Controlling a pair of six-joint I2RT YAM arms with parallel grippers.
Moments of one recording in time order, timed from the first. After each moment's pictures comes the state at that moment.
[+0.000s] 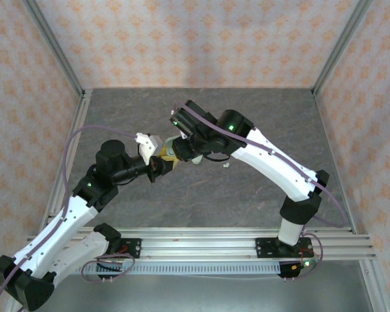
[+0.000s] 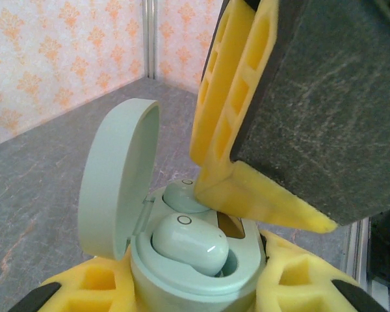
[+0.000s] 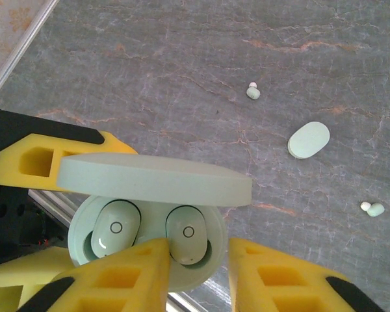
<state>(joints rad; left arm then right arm) -0.47 0.81 0.77 -0.20 0.50 0.03 1.04 1.76 2.17 -1.37 0.11 0.46</state>
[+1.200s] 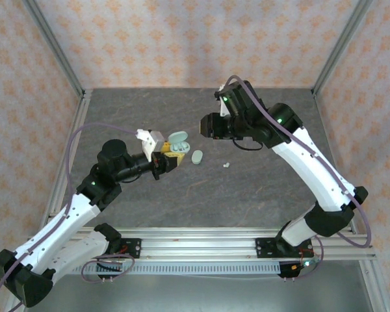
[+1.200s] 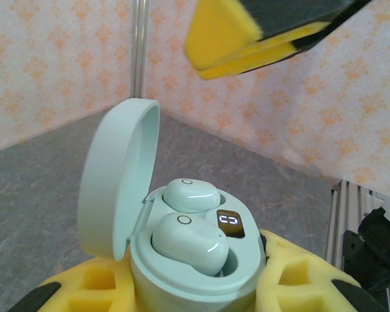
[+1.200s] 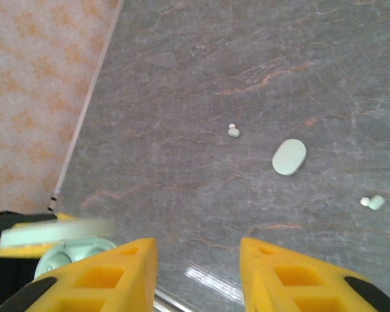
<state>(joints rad) -0.52 0.84 0.77 -0.06 0.50 -0.10 0.77 1.51 1.95 -1.19 -0.06 0.62</state>
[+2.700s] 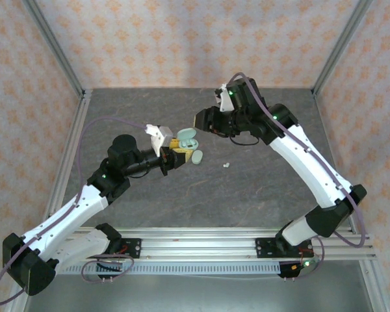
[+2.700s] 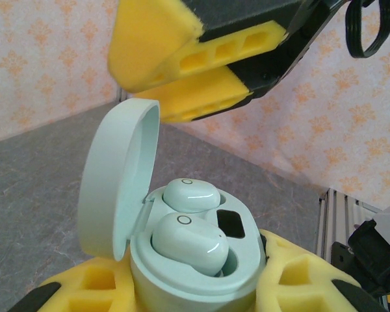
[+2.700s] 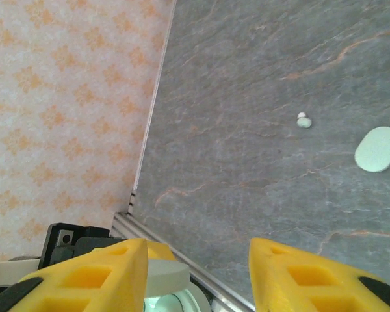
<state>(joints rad) -0.55 0.96 0.79 0.04 0.50 -0.15 0.65 1.50 1.77 -0.95 -0.38 0.73</state>
